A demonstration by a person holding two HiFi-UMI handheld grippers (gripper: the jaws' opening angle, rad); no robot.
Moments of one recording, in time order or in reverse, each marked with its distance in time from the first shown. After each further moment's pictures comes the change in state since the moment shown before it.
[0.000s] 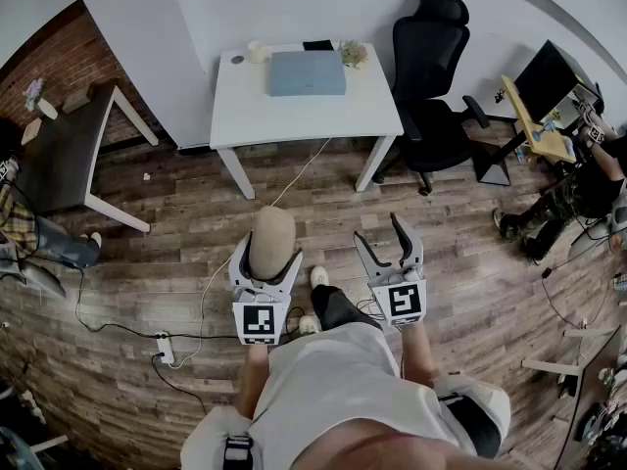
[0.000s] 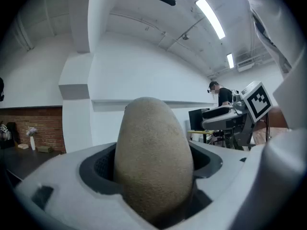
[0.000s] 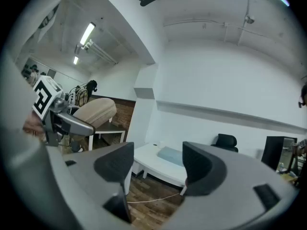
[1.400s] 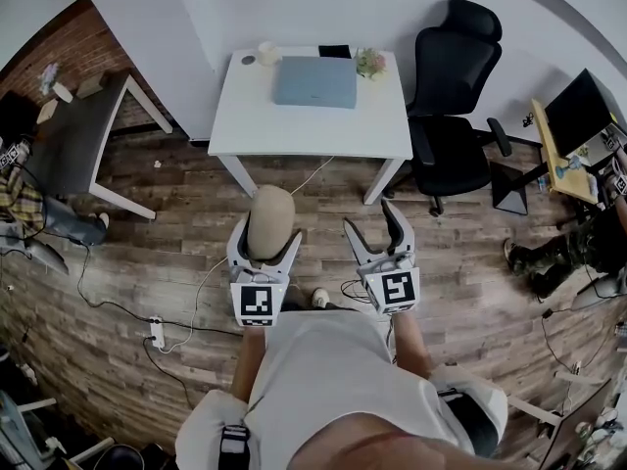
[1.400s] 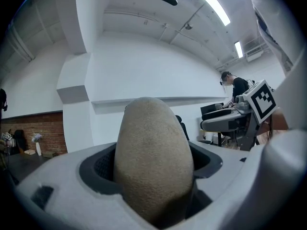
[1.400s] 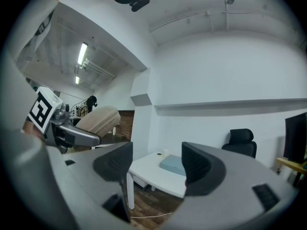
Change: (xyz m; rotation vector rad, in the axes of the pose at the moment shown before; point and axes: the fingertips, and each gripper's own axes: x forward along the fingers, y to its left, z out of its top) left arm 0.143 -0.002 0.030 0.000 0.035 0.134; right arm 0.104 -0.106 -0.014 0.132 -0.109 0.128
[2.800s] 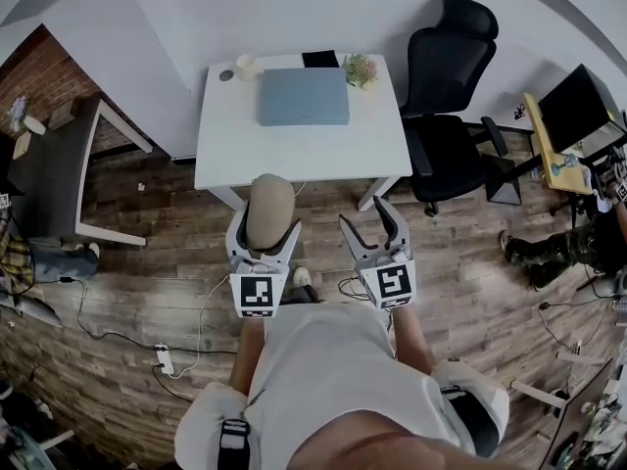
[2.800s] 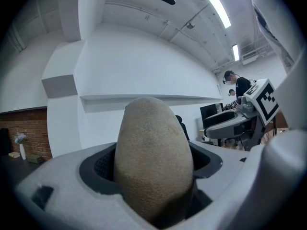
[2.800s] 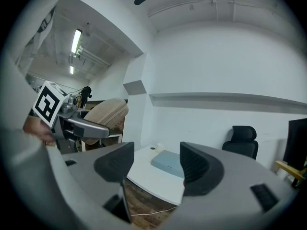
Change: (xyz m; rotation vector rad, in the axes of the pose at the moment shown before) left arm 0.141 0.075 -0.006 0.018 -0.021 -0.095; right arm 0.131 -0.039 -0.019 -0.024 0.103 -0.035
